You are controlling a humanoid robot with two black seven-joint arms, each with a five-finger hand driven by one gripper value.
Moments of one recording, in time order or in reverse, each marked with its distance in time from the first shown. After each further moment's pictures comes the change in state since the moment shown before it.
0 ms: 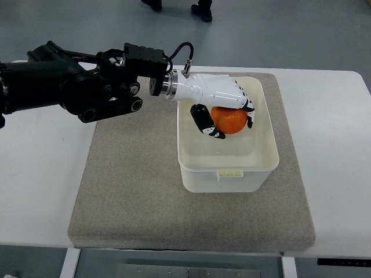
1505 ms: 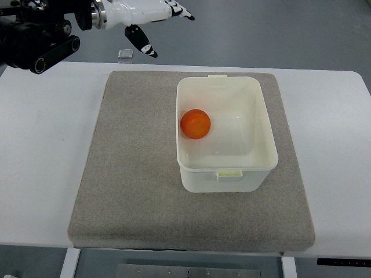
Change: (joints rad) left arm 0.055 0.126 -0.035 0.520 -0.027 0.011 0.000; right arm 0.000 0.000 0.000 0.000 0.000 0.000 0.000
